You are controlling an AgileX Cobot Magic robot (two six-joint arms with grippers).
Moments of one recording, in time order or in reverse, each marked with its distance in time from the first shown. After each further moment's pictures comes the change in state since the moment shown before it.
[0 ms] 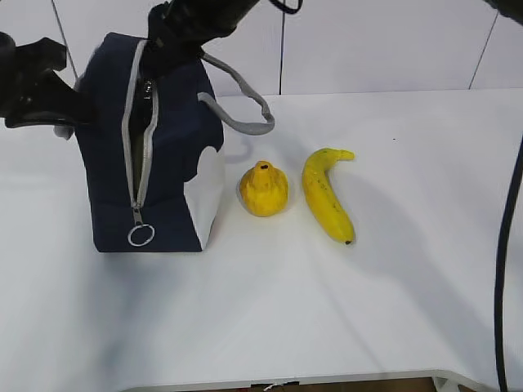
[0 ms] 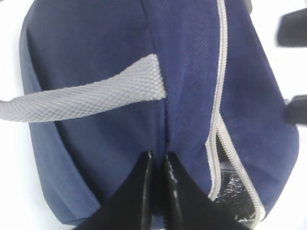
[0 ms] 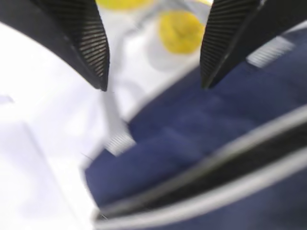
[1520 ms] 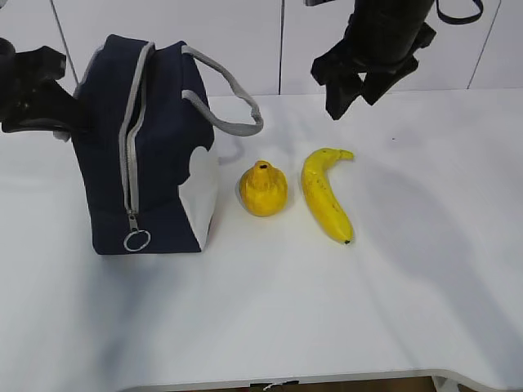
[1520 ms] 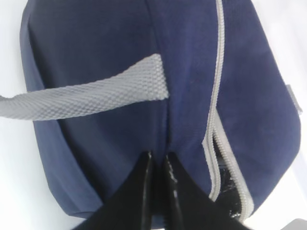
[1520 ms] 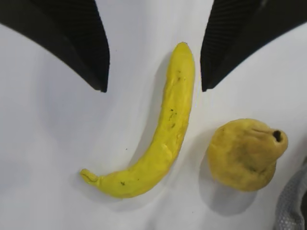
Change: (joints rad) left arm 0.000 0.000 0.000 0.042 0.025 0.001; right arm -0.177 -0.242 0.450 -0.510 0.090 0.534
